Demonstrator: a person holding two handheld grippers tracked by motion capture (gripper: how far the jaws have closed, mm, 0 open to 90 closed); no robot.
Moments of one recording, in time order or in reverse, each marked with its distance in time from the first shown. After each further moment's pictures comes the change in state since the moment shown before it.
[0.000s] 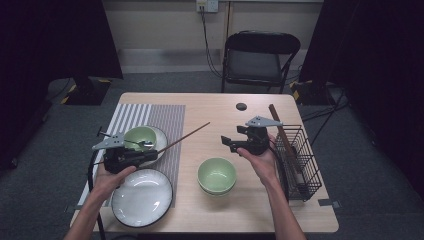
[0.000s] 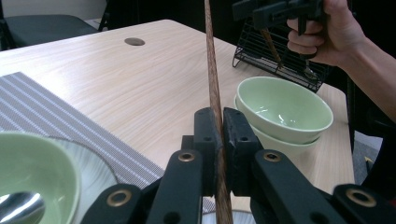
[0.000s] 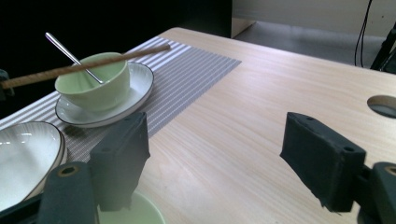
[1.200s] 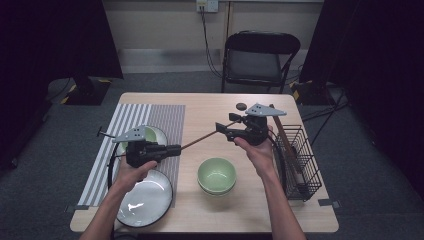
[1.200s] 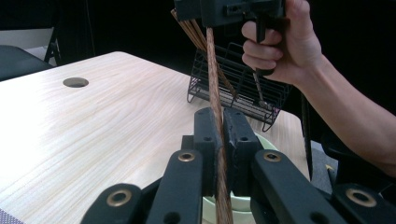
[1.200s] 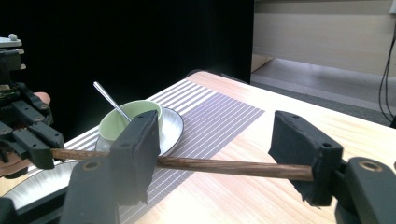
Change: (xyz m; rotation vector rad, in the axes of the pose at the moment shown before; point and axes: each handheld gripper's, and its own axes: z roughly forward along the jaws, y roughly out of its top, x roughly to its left) left arm -0.029 0.038 0.052 -0.080 -0.169 0.035; right arm 0.018 0.045 -0.014 -0.134 0.088 -0.022
